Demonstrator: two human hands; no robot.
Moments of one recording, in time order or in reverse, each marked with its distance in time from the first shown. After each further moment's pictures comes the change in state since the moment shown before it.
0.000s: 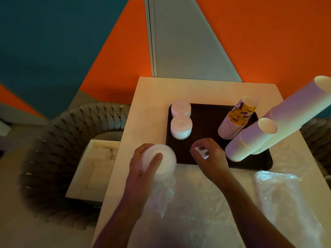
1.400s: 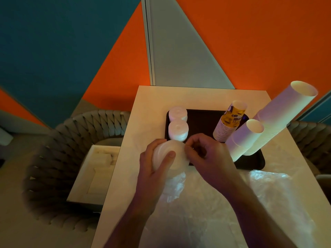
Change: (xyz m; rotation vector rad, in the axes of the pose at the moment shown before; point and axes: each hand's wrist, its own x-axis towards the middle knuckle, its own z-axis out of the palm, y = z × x) left_hand -0.025 0.016 0.027 0.077 -0.080 0.196; right_hand -0.039 -0.100 -0.058 0.175 0.012 -0.148
